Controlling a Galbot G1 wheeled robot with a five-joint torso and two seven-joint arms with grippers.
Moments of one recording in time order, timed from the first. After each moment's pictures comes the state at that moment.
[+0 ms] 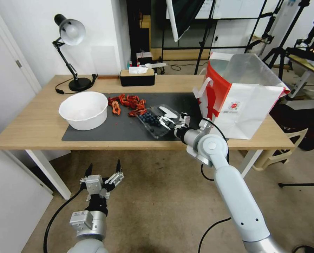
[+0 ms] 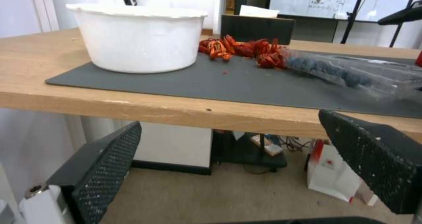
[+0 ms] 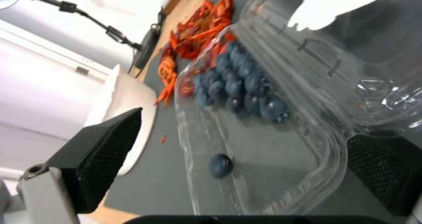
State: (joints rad) left arm 1.76 -1.54 -0.45 -2.17 -0.12 -0.07 -0.15; right arm -0.81 1.39 0.23 1.73 1.34 -0.61 0.40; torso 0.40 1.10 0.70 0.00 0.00
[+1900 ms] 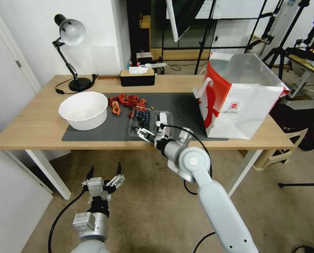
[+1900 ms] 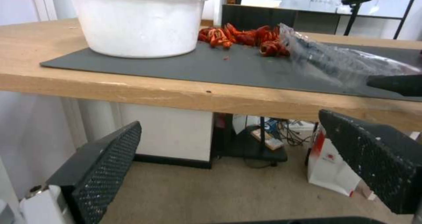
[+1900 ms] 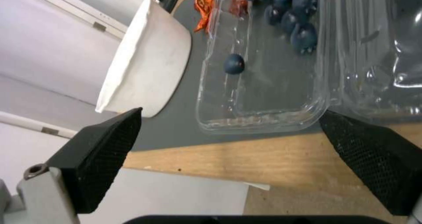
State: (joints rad) left arm 1.75 -1.54 -0.44 -2.13 -0.12 -0.09 -0.15; right arm -0.92 1.46 0.11 1.85 1.28 -0.61 0.46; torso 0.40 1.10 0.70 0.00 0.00
